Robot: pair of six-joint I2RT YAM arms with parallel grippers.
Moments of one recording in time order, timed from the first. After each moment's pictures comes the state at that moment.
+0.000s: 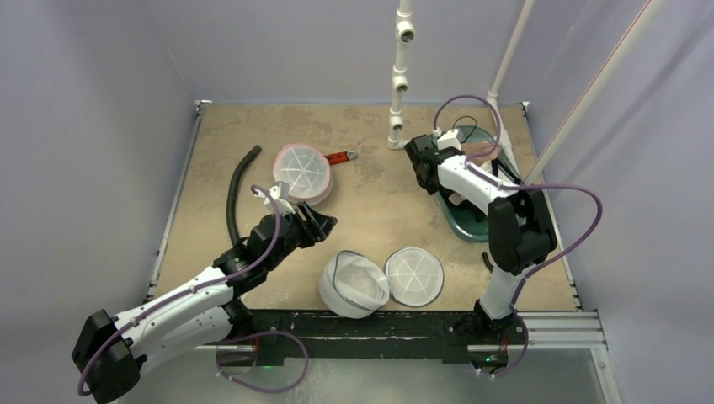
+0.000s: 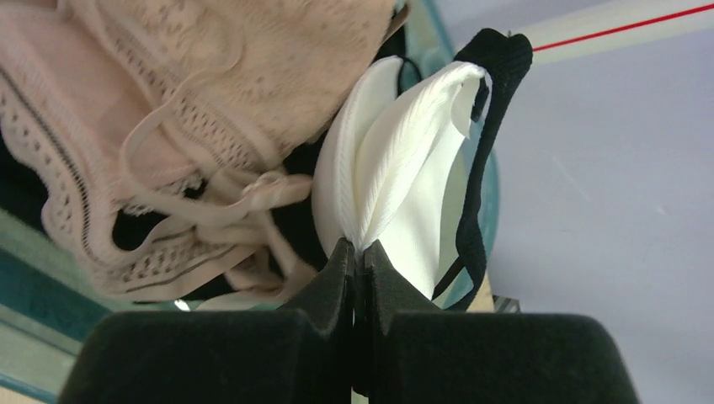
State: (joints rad) left arm -0.79 0.82 0.44 0.02 -0.26 -0.94; right arm 0.42 1.79 1.33 -0.86 1.06 0.40
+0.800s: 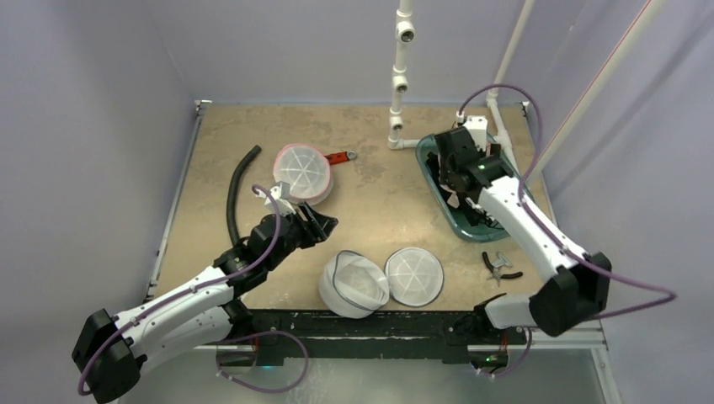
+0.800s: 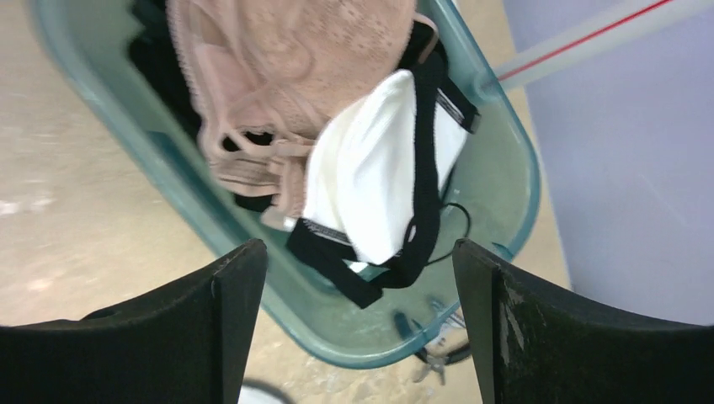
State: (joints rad) left arm -0.79 0.82 0.44 0.03 -0.24 -0.94; right arm 0.43 1.41 1.26 -0.83 0.75 0.35
